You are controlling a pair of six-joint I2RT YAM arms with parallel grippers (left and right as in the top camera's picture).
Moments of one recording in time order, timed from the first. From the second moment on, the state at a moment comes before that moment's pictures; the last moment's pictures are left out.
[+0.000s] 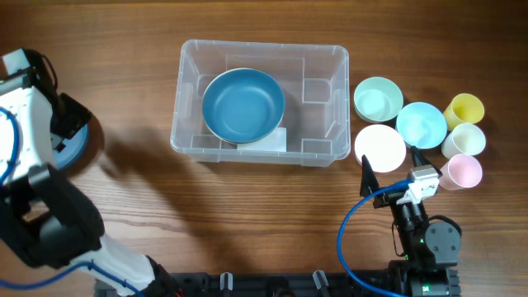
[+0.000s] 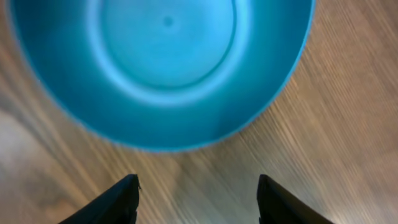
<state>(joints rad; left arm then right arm) 0.45 1.87 1.51 -1.03 -0.17 -0.48 0.01 0.02 0.02 -0.01 -0.16 -0.01</state>
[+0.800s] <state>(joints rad) 0.45 2.03 1.51 -0.89 -0.17 -0.28 0.01 0.02 0.02 -0.01 -0.16 -0.01</state>
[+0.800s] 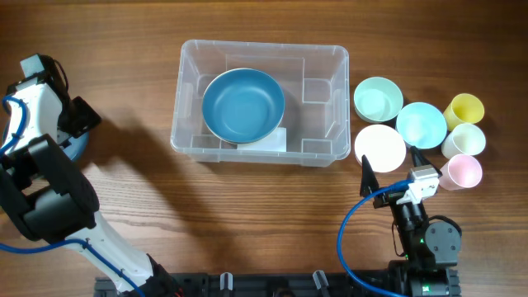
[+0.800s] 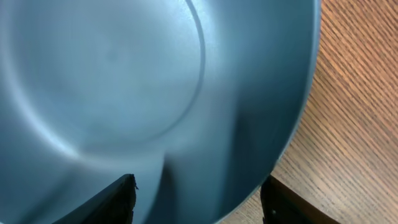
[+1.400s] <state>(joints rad) 0.45 2.03 1.50 -0.84 -0.13 -0.17 0.01 0.02 0.02 -0.01 -0.16 -0.01</state>
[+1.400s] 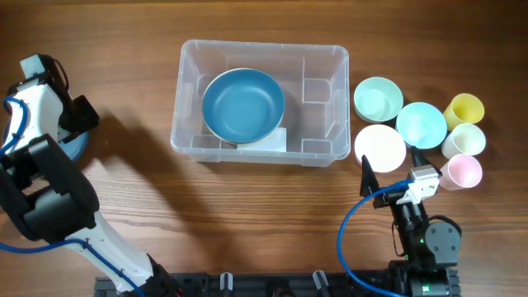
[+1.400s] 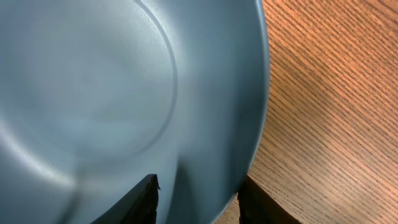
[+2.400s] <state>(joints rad) 0.44 2.03 1.42 -0.74 -0.13 -0.16 0.01 0.02 0.02 -0.01 -0.16 -0.02</state>
